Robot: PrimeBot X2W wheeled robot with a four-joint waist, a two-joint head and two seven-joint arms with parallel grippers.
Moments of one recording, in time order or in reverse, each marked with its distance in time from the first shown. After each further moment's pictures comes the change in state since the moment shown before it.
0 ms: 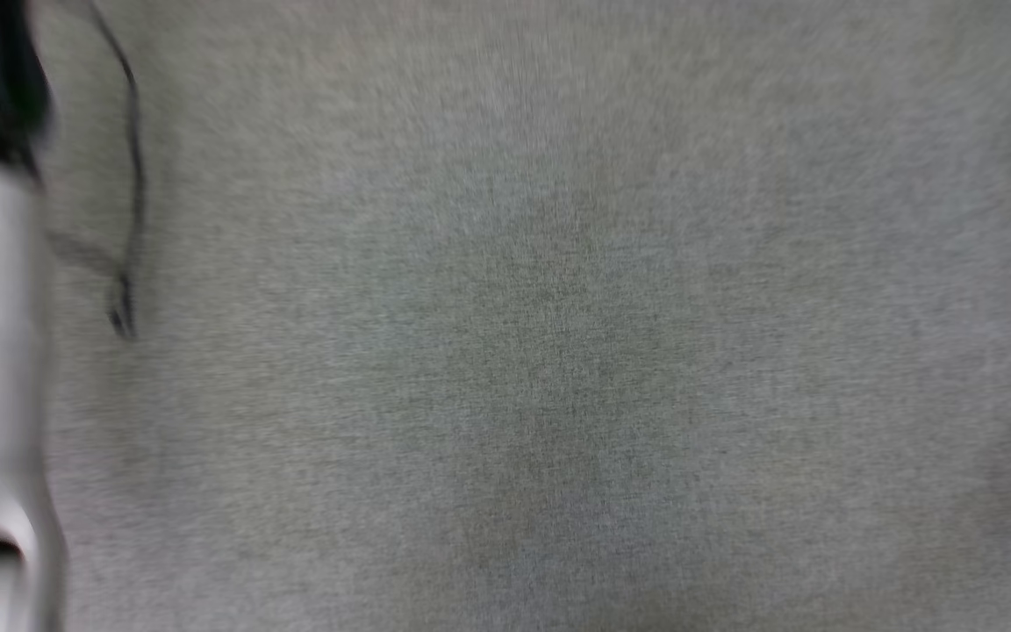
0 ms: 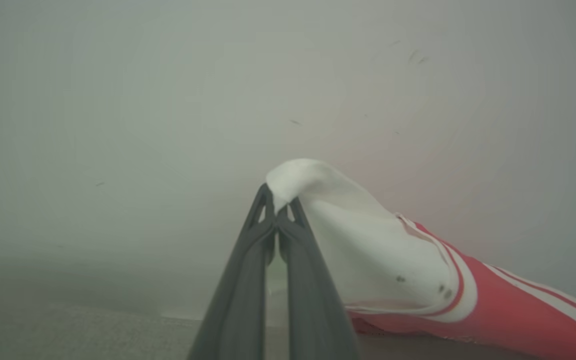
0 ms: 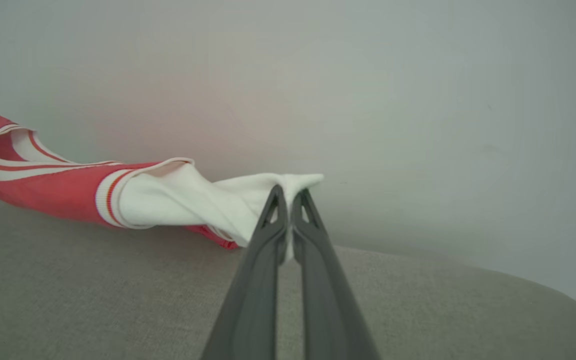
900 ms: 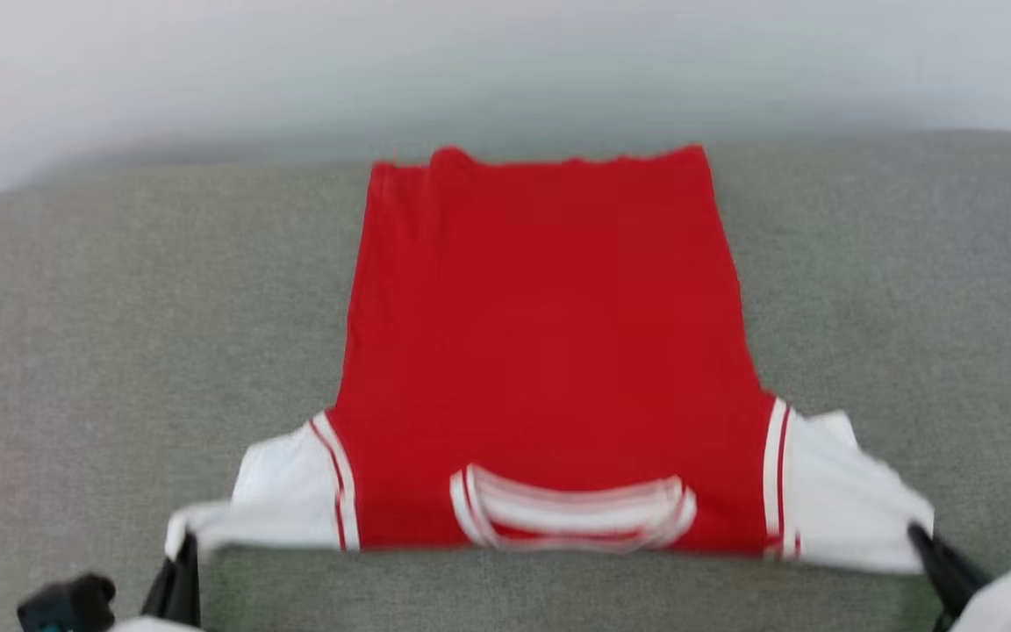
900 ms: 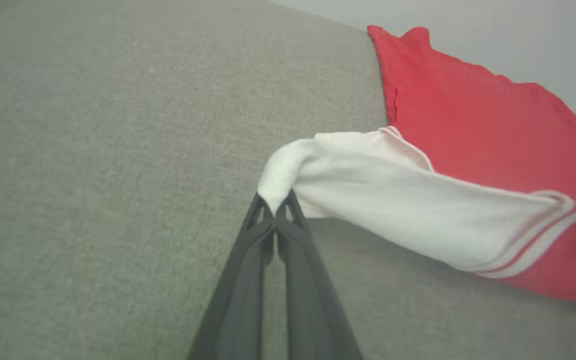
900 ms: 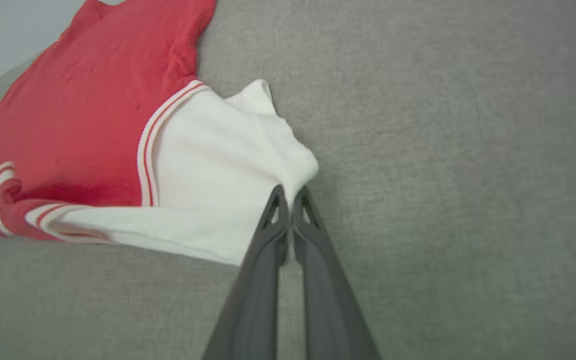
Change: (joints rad) left arm 1.260 -0.045 0.033 -0.446 -0.055 0.139 0.147; right arm 1.205 0.188 -0.353 -0.315 -0.019 0.000 0.201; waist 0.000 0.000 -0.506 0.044
